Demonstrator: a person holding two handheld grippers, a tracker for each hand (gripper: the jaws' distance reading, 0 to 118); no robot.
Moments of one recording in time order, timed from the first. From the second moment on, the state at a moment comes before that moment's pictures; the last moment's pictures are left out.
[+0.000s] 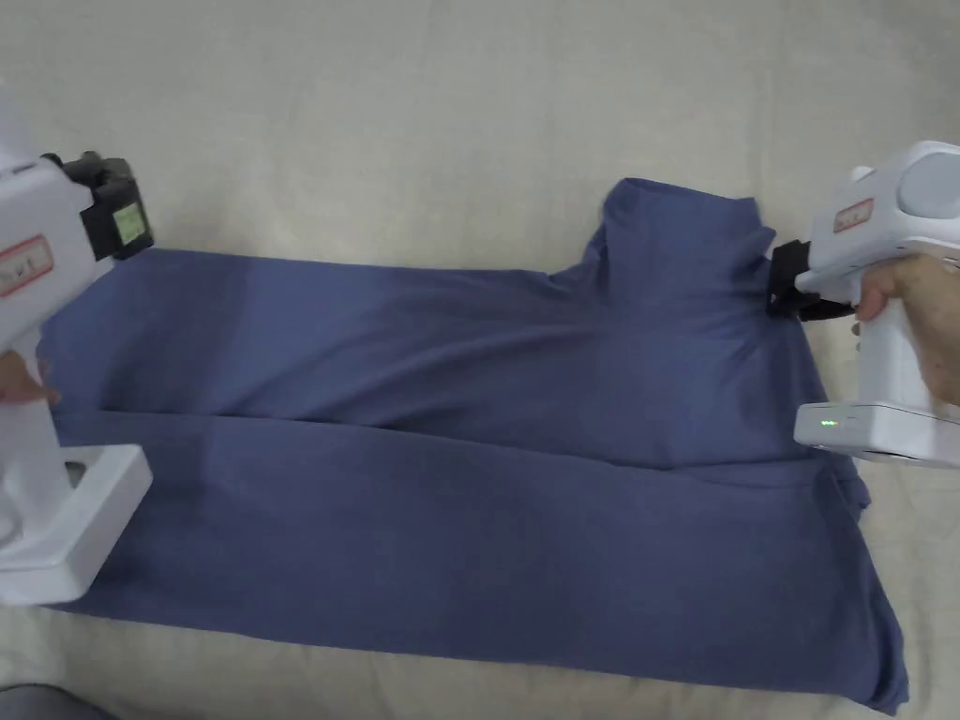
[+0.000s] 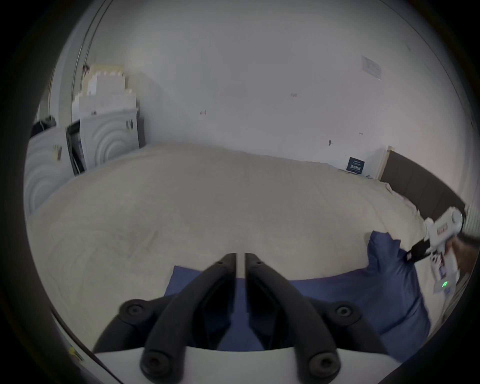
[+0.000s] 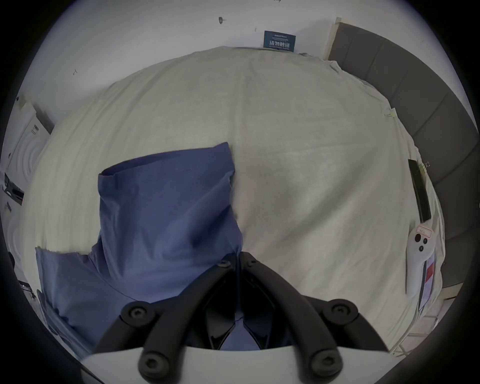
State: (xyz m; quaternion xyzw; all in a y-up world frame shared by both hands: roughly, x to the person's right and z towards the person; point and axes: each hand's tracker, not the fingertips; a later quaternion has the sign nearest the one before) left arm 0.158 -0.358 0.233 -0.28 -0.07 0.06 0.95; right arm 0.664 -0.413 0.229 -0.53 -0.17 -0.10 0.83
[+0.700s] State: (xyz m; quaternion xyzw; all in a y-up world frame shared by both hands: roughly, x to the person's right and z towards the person) left arm 0.099 -0.409 0.090 -0.54 -0.04 0.01 0.84; right arm 0.667 -0.408 0.228 -0.52 -0.16 -0.10 0.83
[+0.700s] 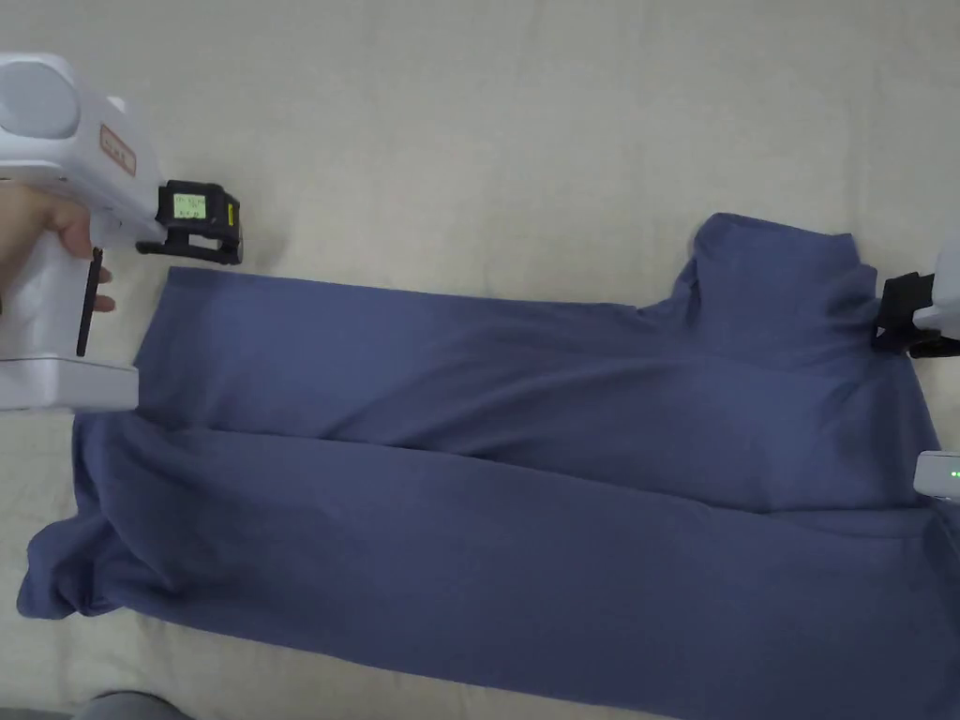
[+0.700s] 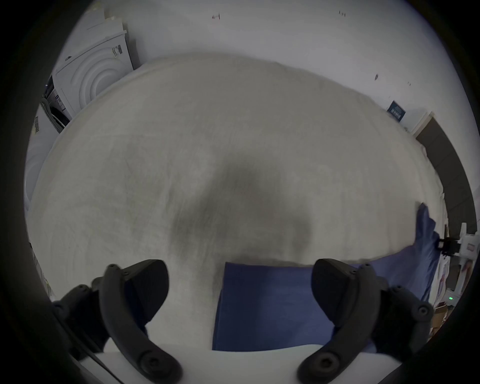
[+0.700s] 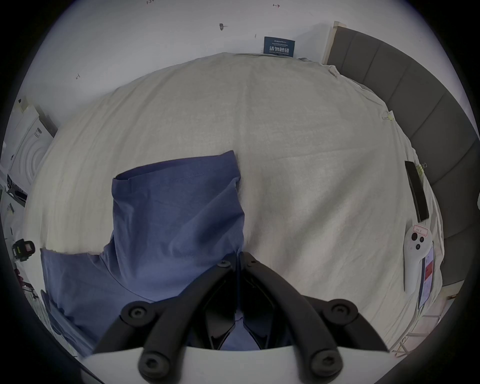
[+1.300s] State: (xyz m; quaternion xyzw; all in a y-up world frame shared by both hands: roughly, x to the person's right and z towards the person) left arm 0.088 -0.382 0.127 -0.45 -0.06 0.05 0.89; right arm 0.660 -0.391 0.261 -0.46 -0.18 -0.13 0.86
